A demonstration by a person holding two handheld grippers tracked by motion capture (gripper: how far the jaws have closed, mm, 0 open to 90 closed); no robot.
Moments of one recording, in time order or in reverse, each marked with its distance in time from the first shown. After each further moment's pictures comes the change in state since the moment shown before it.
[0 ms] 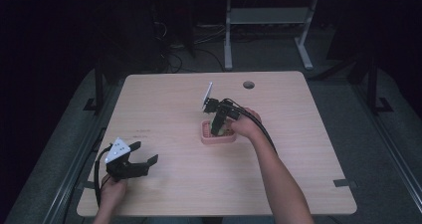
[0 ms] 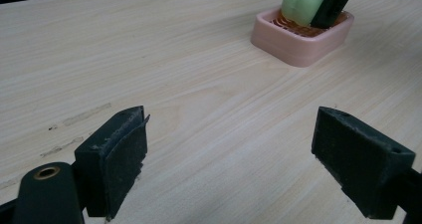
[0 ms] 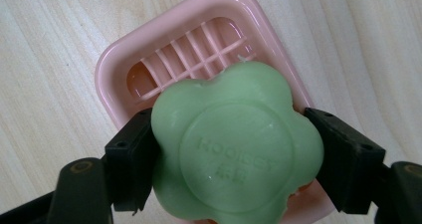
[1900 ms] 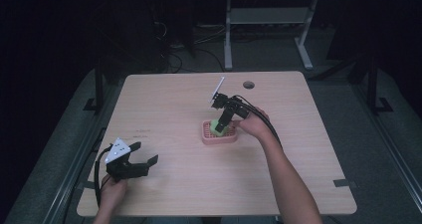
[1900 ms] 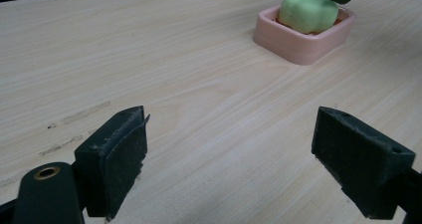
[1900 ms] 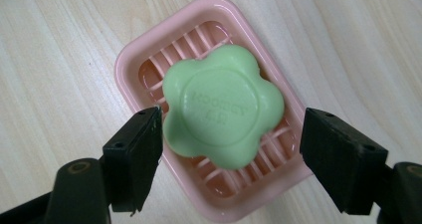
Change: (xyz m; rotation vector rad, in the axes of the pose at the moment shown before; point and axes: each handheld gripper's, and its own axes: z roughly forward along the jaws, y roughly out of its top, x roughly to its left) left arm 0.000 -0.001 0.000 0.003 -0.002 0.003; right arm -0.006 -0.024 -0.028 -0.101 0.023 0.061
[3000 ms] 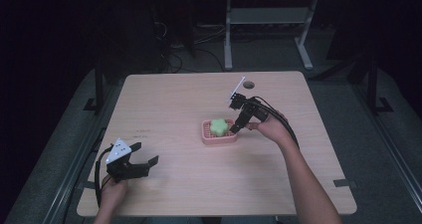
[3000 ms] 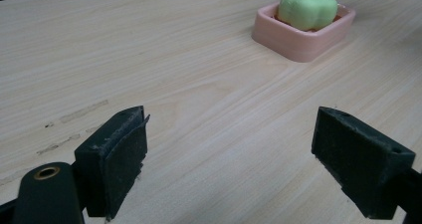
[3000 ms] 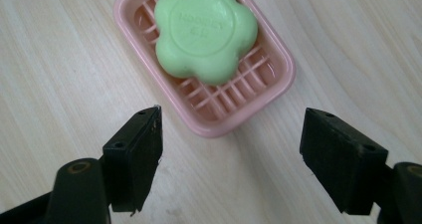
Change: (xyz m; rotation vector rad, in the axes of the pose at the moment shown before) left arm -0.001 -0.001 0.001 0.008 0.000 0.002; right arm -0.006 -0.047 -0.030 -0.038 -0.022 0.033
